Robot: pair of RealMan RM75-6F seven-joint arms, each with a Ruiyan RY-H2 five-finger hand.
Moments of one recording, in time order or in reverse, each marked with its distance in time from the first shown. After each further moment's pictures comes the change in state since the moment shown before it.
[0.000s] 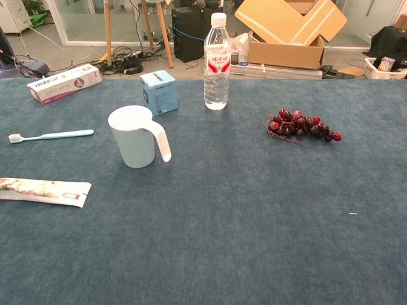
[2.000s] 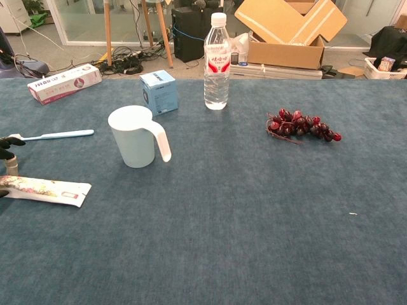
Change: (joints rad) left arm -0.288 -0.188 -0.076 0.151 -0.537 -0.445 0.214; right arm -0.004 0.021 -0.005 -0.011 0.000 -0.006 0.032
